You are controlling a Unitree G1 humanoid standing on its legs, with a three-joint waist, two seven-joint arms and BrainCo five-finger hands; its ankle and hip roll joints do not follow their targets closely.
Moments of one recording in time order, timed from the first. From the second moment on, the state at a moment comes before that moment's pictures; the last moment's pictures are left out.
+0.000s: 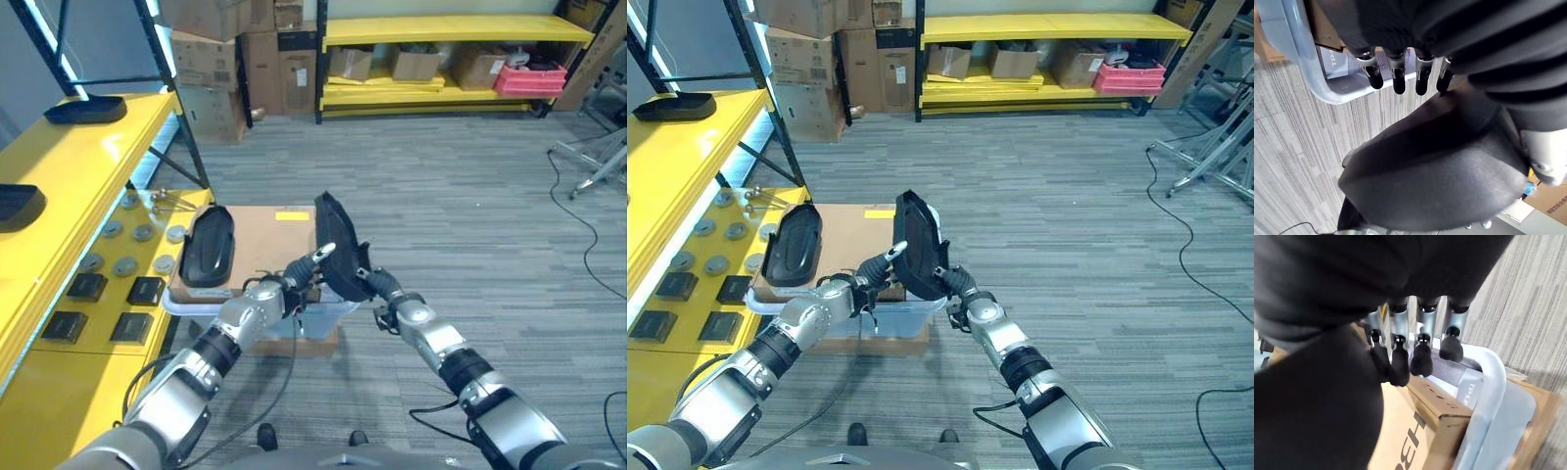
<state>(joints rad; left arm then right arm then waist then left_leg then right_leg) -0.54 0.14 -0.55 0.52 -0.78 0.30 0.00 -0.42 -0.39 0.49 0.61 0.34 0.12 -0.07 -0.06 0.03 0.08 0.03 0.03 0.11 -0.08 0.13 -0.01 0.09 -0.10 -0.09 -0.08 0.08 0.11</state>
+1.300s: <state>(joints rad) -0.57 0.24 -0.48 0.40 -0.80 0.33 -0.01 -0.51 -0.53 0.51 0.53 0.06 0.16 -0.02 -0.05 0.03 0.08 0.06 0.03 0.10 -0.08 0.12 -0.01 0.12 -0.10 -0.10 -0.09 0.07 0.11</state>
